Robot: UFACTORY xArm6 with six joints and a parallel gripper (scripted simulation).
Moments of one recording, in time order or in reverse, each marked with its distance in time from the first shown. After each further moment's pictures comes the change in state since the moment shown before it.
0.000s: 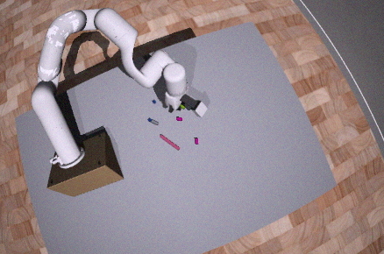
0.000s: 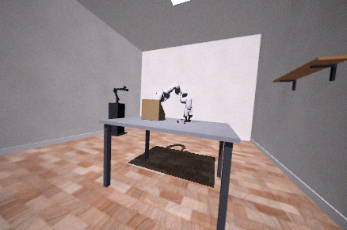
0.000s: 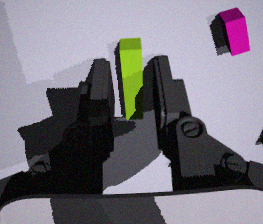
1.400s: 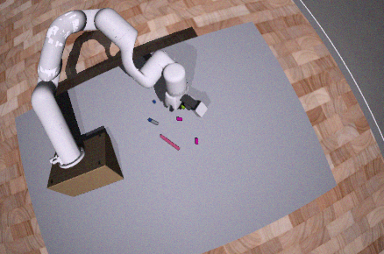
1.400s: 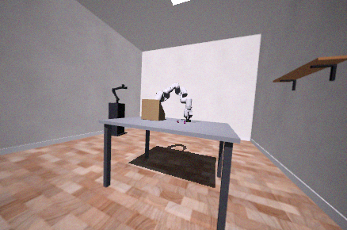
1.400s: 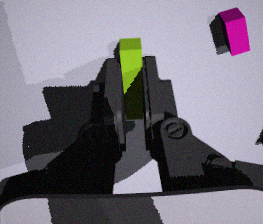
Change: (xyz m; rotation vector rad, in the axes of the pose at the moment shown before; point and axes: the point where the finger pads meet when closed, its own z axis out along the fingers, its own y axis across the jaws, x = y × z) arm 0.000 0.000 0.000 0.000 0.000 0.000
